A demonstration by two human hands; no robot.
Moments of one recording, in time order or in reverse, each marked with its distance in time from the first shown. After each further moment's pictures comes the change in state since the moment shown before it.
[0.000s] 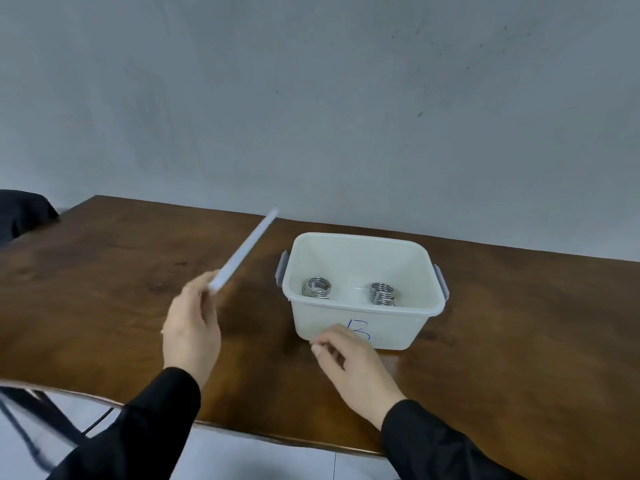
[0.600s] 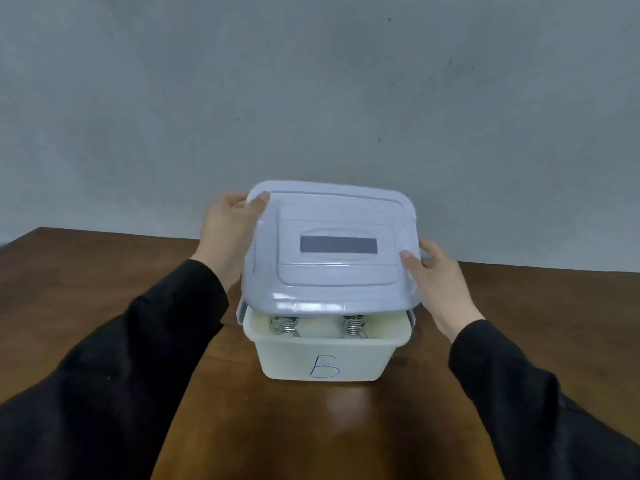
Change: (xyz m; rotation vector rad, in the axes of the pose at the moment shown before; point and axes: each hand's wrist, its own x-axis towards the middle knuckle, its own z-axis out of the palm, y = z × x) left_hand 0.141 0.140 0.071 -0.573 -0.325 -0.291; right_hand 0.066 0.027 -0.191 0.320 0.524 0.377
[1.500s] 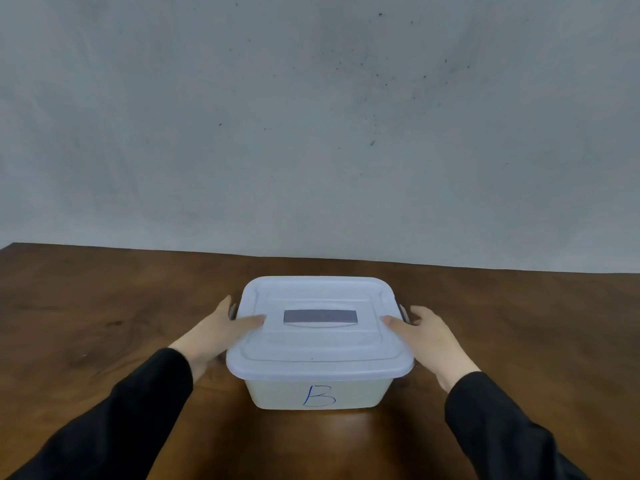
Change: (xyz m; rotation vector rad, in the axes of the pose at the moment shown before) left_hand -0.008 -0.115 -0.016 0.254 -0.418 -0.507; right_hand 0.006 0.058 0.013 -0.291 -0.123 0.391
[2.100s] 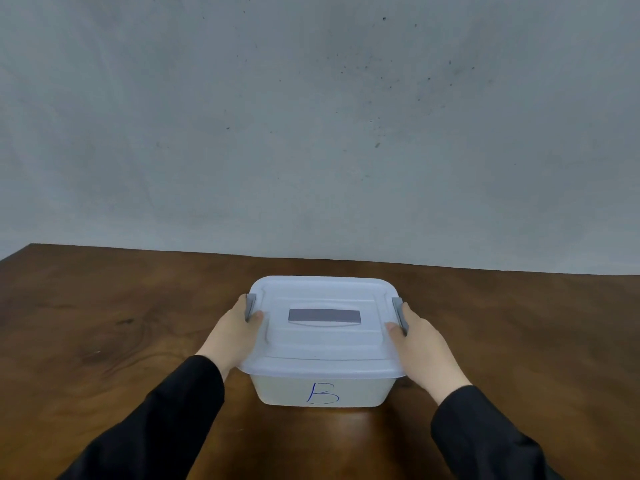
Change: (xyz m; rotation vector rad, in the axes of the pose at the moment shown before) left_hand 0.000 0.003 0.023 0.388 0.269 0.163; right_hand -0.013 0.002 0.019 -0.247 0.047 -0.238
